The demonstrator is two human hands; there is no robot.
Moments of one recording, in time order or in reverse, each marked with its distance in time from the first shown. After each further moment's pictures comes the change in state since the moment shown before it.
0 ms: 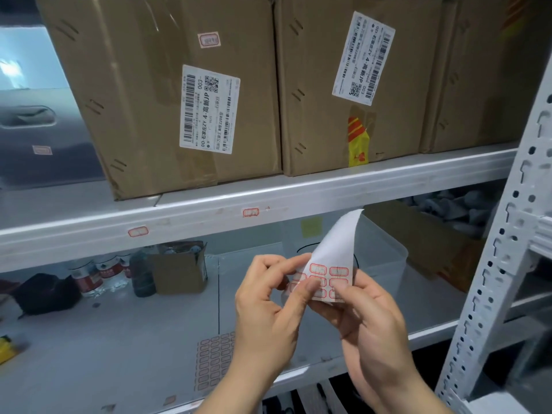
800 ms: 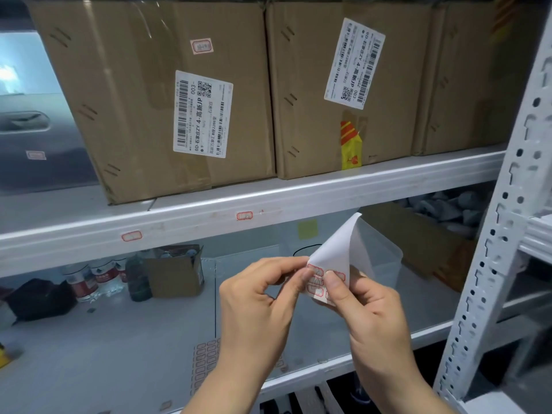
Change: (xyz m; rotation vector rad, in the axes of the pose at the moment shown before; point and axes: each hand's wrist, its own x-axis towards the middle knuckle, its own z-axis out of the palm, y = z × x) left_hand 0.012 0.017 -0.006 0.139 0.007 0.141; right_hand 0.002 -0.004 -0.010 -0.412 0.060 -0.215
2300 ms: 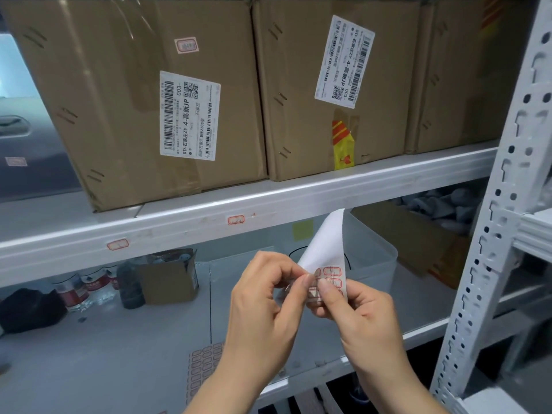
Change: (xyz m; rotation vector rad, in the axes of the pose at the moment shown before) left_hand 0.001 -0.002 0.007 0.003 -0.131 0.007; right_hand 0.004 0.008 -0.003 -0.166 0.072 0.060
